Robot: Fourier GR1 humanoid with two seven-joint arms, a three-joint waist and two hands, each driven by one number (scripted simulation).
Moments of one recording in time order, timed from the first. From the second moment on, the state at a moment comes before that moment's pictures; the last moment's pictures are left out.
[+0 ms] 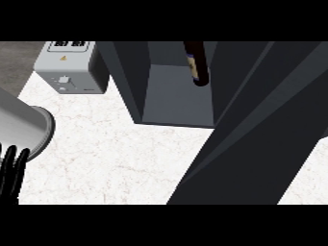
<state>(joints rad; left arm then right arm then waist) 0.42 0.61 -0.32 -2.06 0.69 0.31 -0.55 -0.05 -0.05 0.72 -2.39 -0.05 0.11 0.65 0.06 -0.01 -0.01</state>
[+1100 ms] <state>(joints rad) 0.47 0.75 -0.01 -2.01 0.92 0.02 -0.52 -1.14 0.00 0.61 -1.54 -0.45 -0.36 0.55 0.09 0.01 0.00</state>
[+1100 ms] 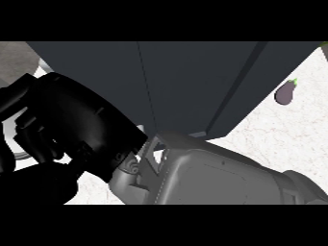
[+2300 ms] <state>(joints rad) 0.48 0.78 0.16 -2.00 1.01 -0.06 -0.44 -1.33 0.00 0.45 -0.86 -0.76 0.11 0.24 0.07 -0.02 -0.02</state>
